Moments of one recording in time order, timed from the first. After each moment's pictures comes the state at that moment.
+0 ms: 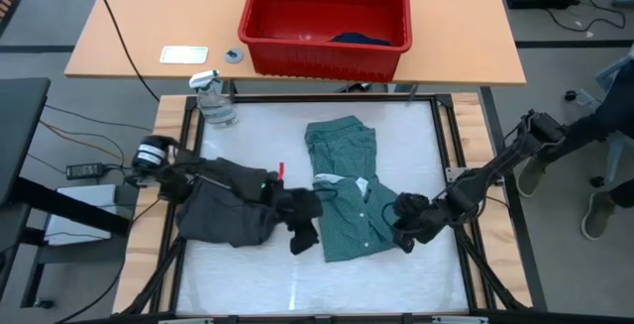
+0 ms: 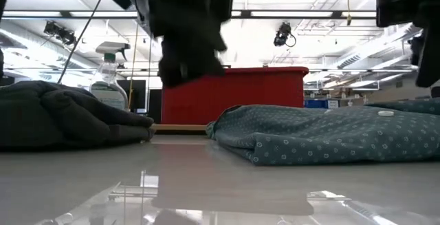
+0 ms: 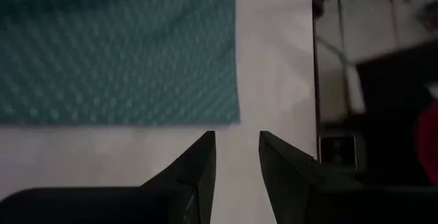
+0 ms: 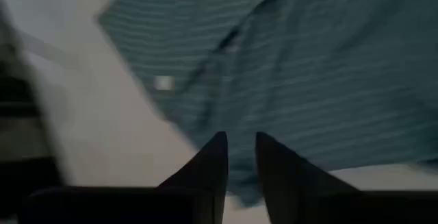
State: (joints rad) left arm -0.23 1.75 1.09 -0.09 0.27 -0.62; right arm 0.62 1.18 0.68 -0.58 0.24 1.22
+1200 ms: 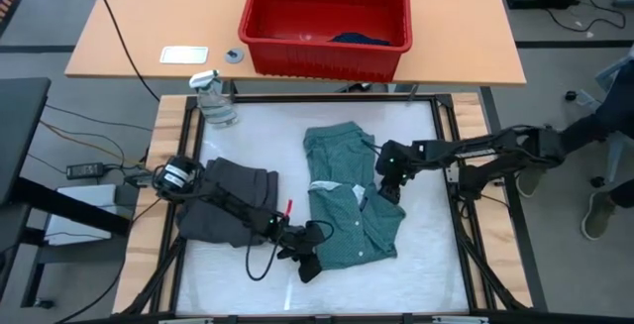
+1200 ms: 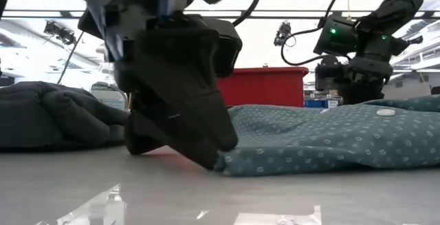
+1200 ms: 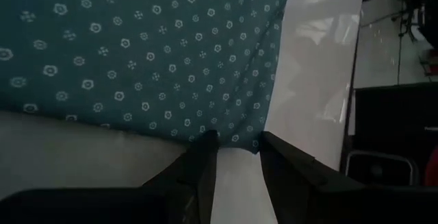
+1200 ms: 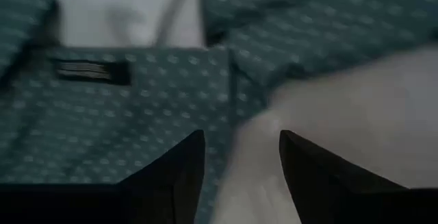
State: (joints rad) left arm -0.42 2.01 1.10 0.14 0.16 -0.98; right arm -0.23 1.31 0.48 -0.29 -0.31 0.27
